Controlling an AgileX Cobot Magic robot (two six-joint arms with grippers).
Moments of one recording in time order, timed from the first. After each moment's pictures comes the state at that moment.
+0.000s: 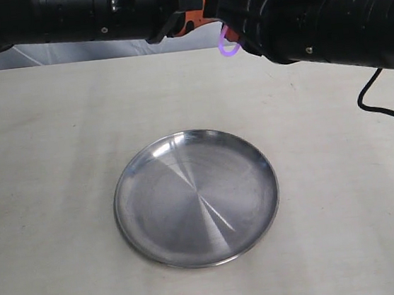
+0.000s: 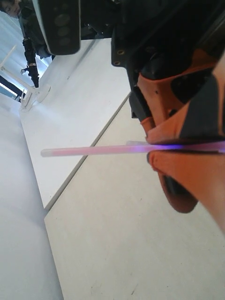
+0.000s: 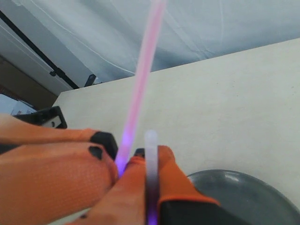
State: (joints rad) left arm -0.40 1.63 -1.20 -1.62 0.76 1.32; right arm 0.63 1.29 -0.84 0.89 0.01 -0.33
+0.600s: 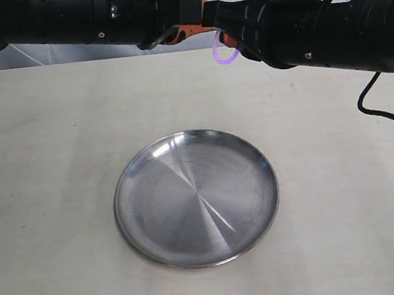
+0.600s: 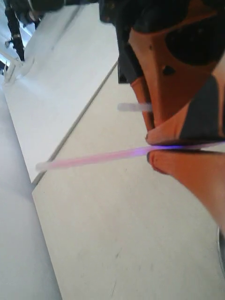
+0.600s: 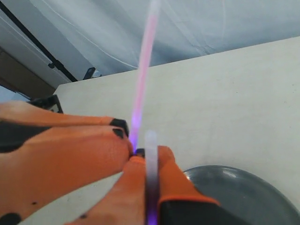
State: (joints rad) left arm -0.40 1.62 -1.21 -1.48 0.67 1.24; right arm 0.63 1.30 -0.84 0.87 0.02 -0.33
